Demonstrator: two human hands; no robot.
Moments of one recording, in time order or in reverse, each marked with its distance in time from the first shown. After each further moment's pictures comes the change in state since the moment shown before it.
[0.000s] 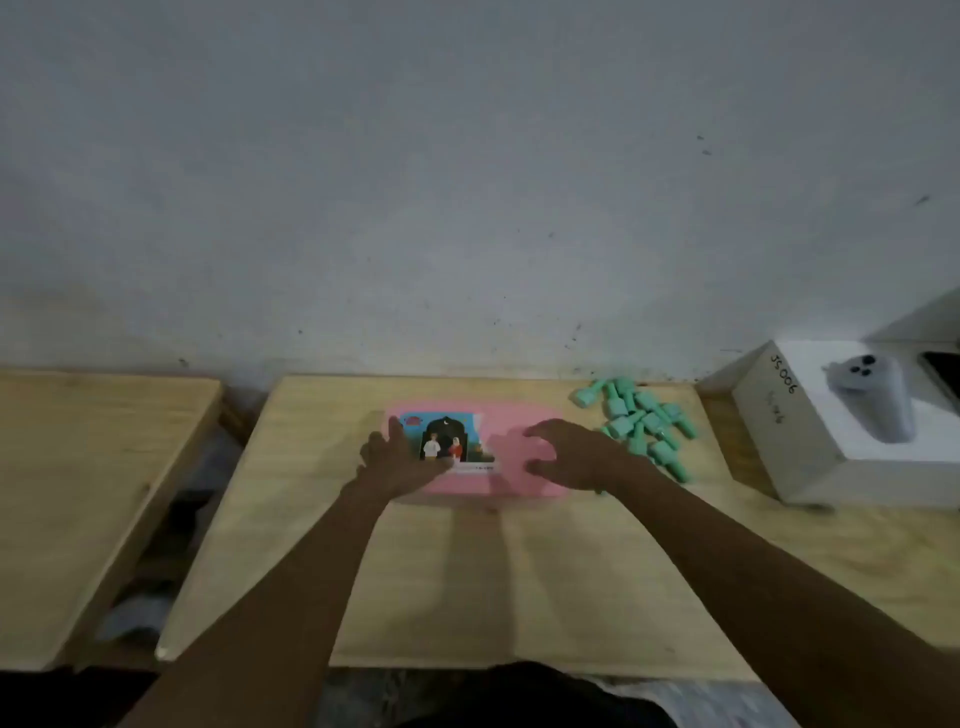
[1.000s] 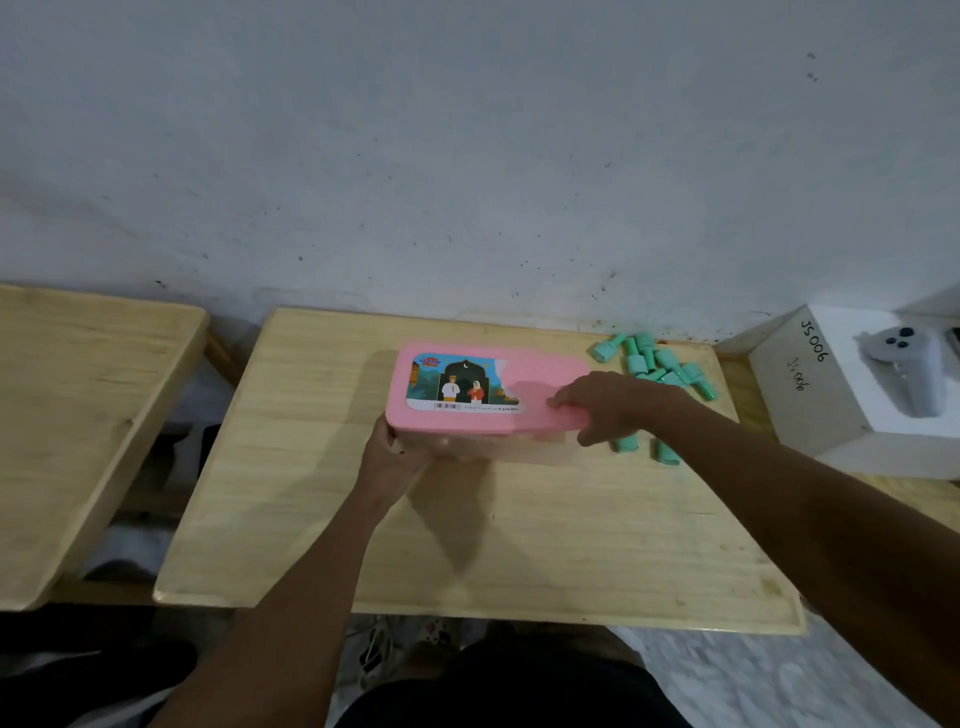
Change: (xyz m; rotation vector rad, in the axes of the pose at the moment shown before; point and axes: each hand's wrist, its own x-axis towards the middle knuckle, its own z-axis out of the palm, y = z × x) left_hand -0.013 -0.069 0.041 -0.915 0.068 0.089; right_hand 0.014 -0.017 -0.026 -0.421 -0.261 -0.040
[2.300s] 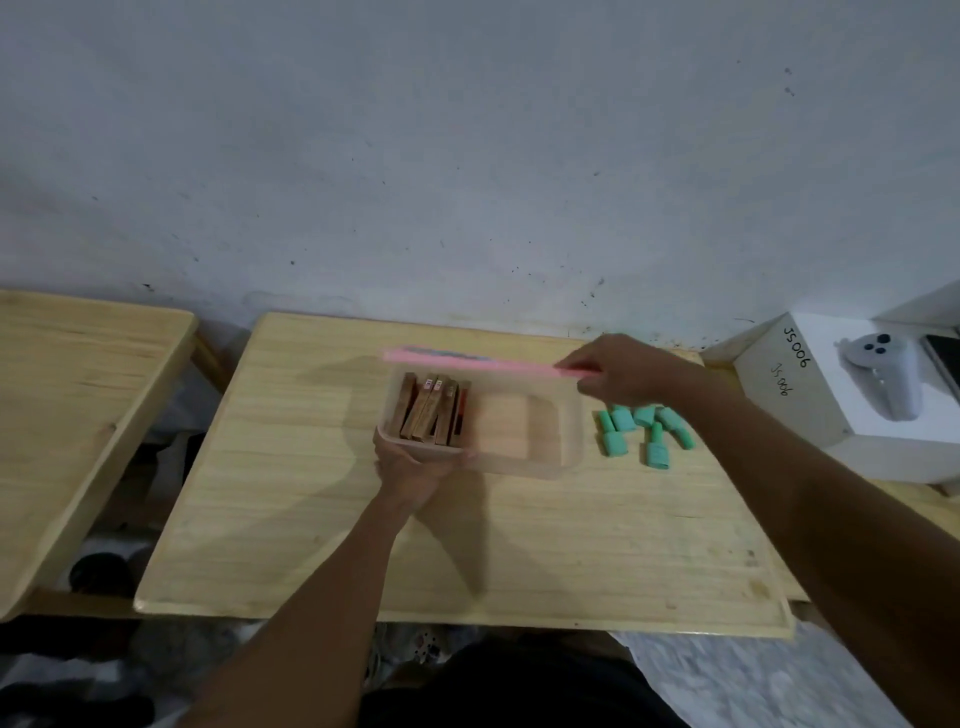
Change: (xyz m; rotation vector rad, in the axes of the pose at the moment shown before) left_hand 0.002 -0.010 0.034 0.118 0.076 -0.210; right_hand -0.029 0.007 -0.036 0.282 0.289 0.012
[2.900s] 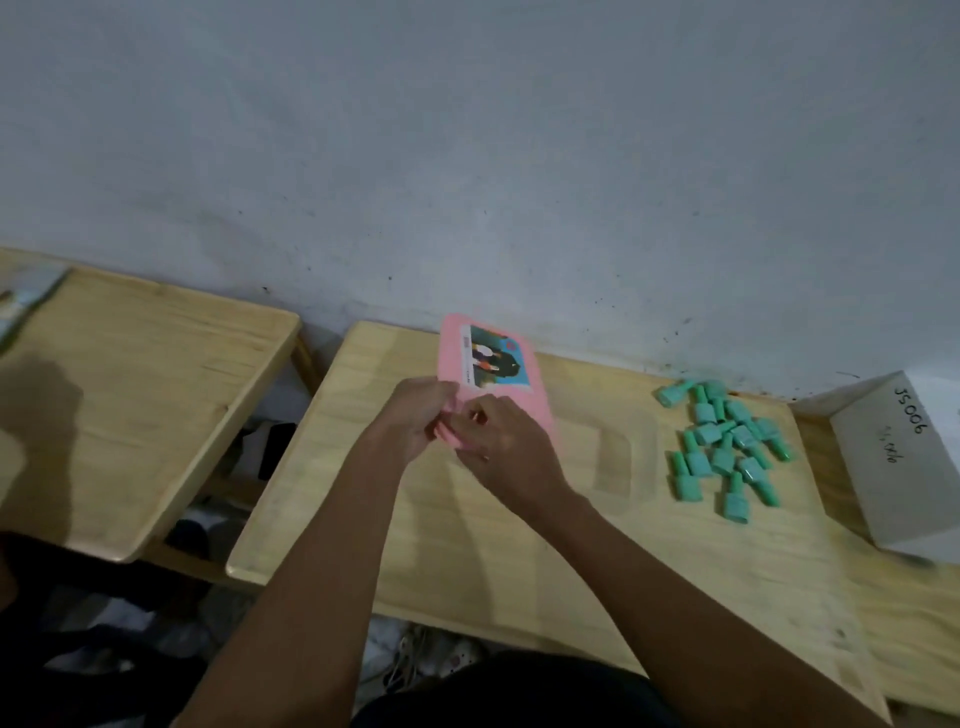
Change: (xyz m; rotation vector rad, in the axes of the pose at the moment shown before) left_hand -0.018 0.110 -0.091 -0.346 -0.153 -0.047; right_hand 0.039 -0.161 0.122 0.028 0.671 -0.512
